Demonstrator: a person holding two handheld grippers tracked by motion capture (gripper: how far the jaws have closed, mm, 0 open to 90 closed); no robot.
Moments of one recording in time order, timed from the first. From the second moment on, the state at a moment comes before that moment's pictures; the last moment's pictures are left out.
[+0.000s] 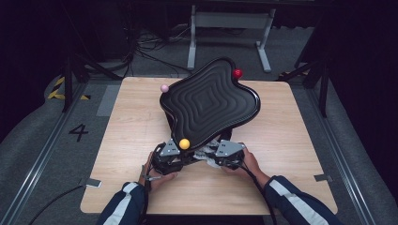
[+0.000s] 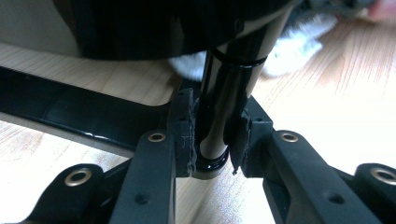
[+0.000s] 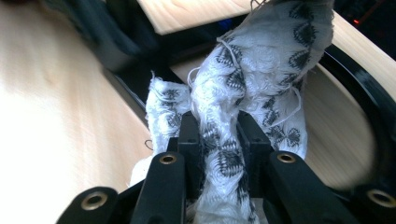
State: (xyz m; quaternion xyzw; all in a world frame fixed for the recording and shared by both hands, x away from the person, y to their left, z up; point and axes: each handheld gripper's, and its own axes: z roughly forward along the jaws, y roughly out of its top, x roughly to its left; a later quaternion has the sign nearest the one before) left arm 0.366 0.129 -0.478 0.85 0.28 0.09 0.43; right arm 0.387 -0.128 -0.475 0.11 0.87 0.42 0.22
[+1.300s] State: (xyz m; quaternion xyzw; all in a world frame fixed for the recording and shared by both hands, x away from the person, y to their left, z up) left arm 0.365 0.128 -0.479 0.85 0.28 0.10 0.43; right arm 0.441 -0.199 -0.475 0.26 0.84 0.37 0.31
